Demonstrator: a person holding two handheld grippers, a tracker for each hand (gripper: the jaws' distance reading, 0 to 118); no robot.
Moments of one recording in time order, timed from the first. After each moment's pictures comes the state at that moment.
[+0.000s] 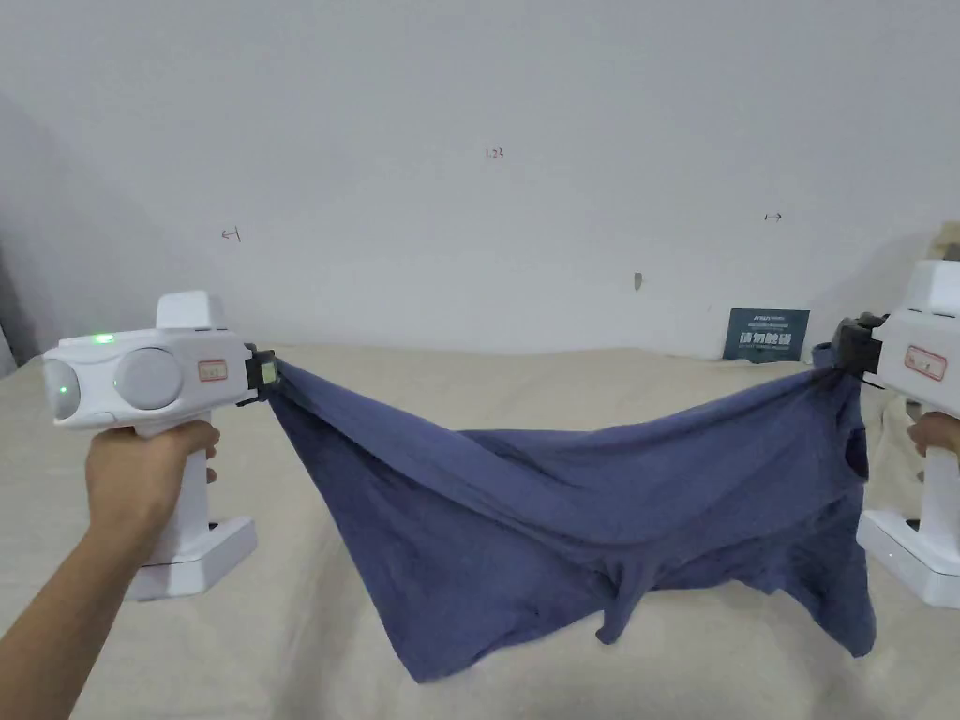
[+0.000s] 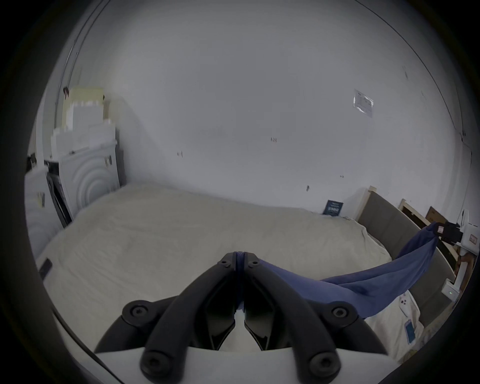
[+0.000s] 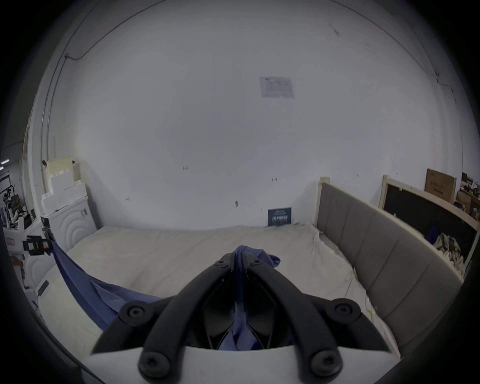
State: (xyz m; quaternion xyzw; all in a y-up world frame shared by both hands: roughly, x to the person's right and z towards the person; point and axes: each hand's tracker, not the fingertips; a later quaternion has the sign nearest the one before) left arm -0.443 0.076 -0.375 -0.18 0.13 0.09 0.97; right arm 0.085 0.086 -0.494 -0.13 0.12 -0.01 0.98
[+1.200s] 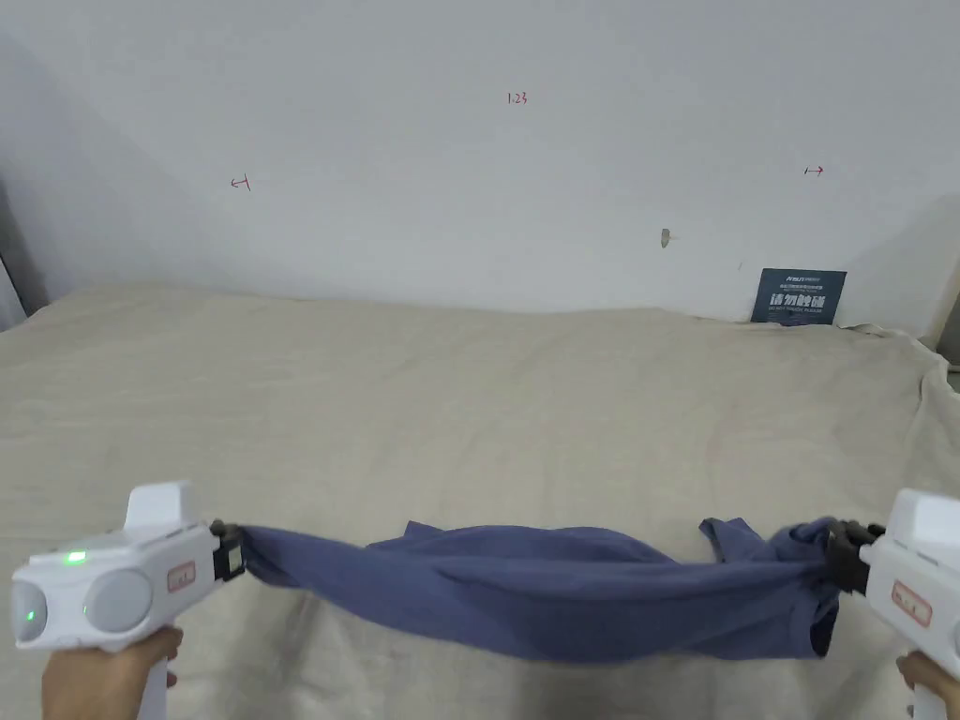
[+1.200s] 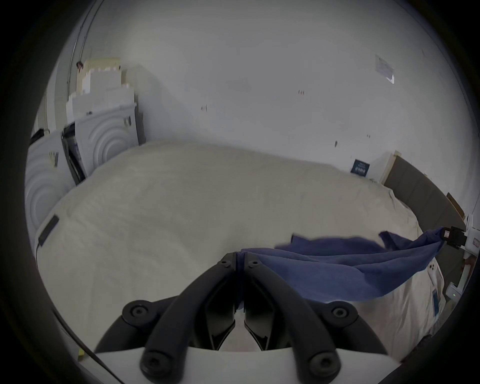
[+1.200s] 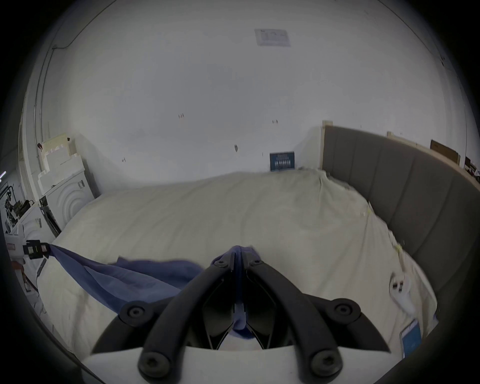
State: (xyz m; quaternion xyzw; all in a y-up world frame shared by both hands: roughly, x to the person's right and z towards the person) left arm -0.471 -0.125 -0.299 -0.29 0.17 0.11 0.93; right arm 0.082 -0.116 -0.436 -0.25 0.12 -0.02 0.96
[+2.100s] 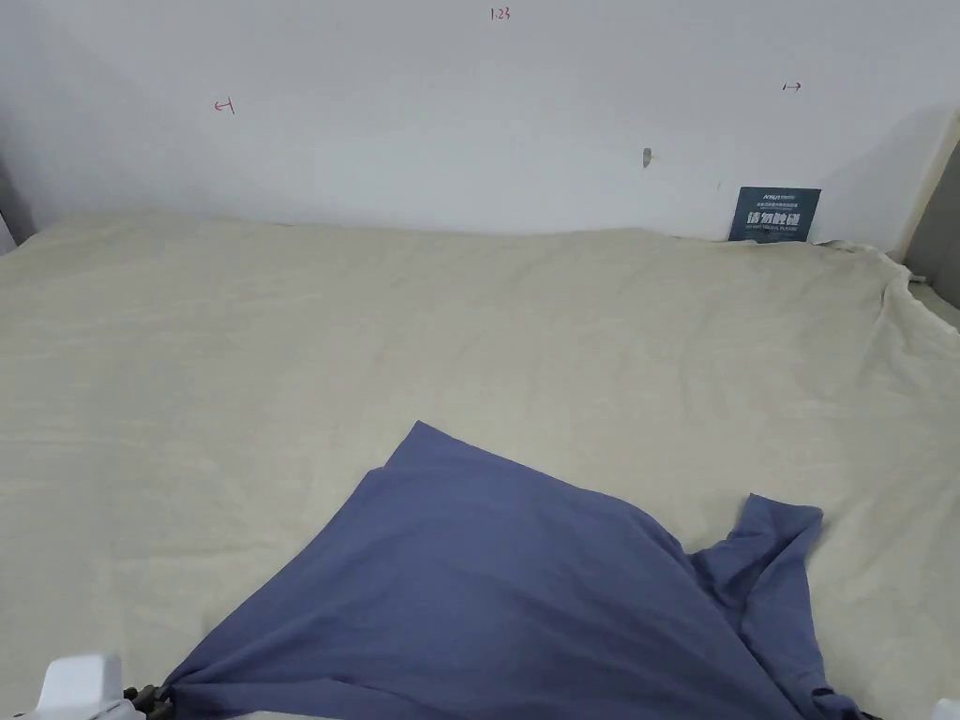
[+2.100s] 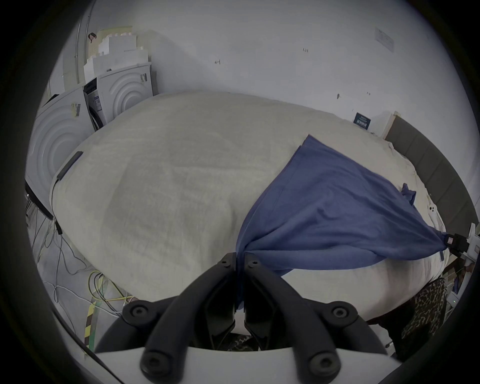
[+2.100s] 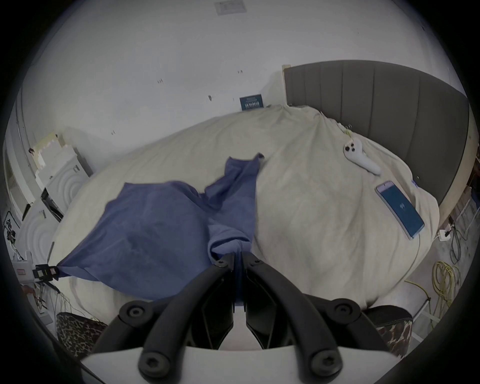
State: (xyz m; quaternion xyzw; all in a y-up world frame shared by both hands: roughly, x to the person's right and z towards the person) left arm -0.441 -0.216 -0.107 -0.40 0.17 0.12 0.89; right arm 0.148 -0.211 -0.227 -0.37 0.07 -0.07 0.92
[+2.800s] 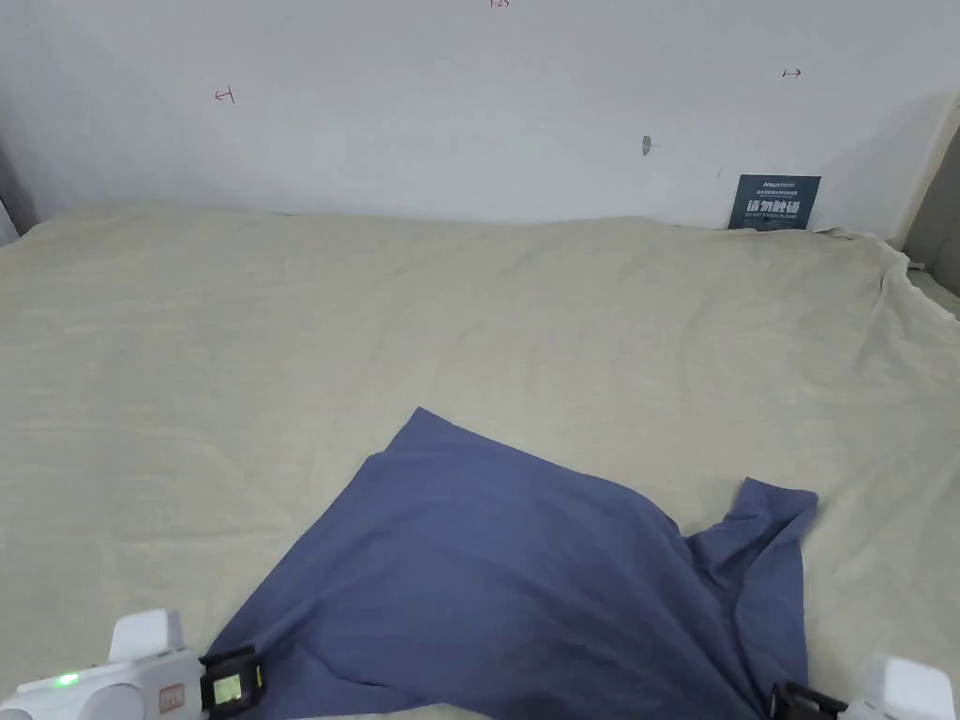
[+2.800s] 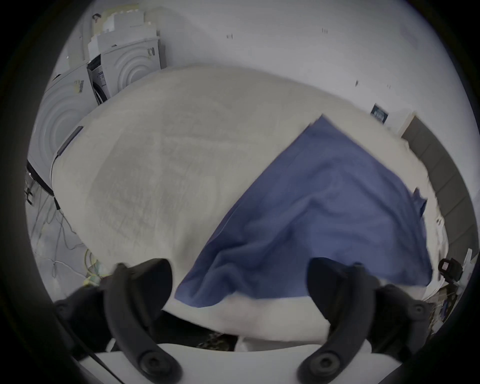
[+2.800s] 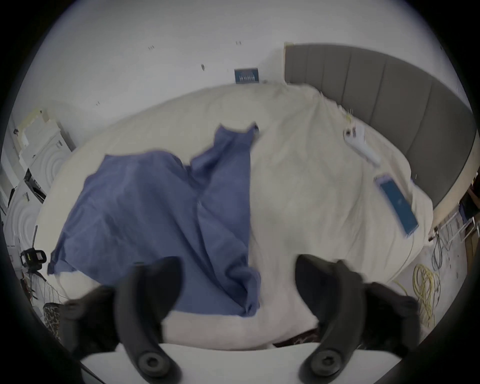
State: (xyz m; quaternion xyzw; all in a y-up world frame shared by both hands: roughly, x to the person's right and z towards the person) left arm -0.417 -0.213 -0.146 -0.42 0.20 0.17 0.87; right arm 0.112 -0.189 -0.242 -0.41 0.05 -0.01 0.91
